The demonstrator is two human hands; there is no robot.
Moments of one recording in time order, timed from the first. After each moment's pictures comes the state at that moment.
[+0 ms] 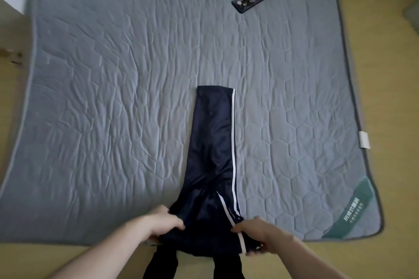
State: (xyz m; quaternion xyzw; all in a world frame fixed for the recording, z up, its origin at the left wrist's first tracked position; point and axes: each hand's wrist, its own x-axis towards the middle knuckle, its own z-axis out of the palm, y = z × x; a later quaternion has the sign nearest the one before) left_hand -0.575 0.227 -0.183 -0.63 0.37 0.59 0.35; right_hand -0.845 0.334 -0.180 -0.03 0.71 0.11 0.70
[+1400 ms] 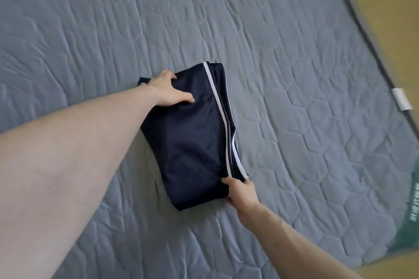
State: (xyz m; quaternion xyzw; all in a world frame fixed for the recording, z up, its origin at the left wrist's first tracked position) left_hand -0.794 -0.111 -0.336 -0.55 0.74 0.32 0.22; right_hand -0.843 0.216 -0.369 0.16 0.73 -0.38 0.55
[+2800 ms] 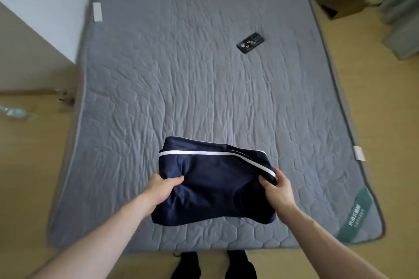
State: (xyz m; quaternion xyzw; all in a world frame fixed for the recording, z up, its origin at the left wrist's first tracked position) left_hand -0.518 0.126 -0.073 -0.68 0.35 0.64 -0.05; right_hand -0.830 0.252 -0.076 -0.16 0.81 -0.35 0.45
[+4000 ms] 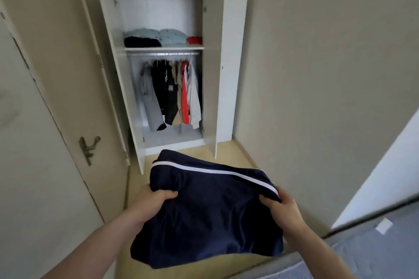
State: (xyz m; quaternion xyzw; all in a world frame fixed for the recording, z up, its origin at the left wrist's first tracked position) left_hand 0.050 0.386 0.389 -0.75 0.05 0.29 -0.59; right_hand -0.147 0.103 0.365 -0.65 0.36 -0.19 0.65
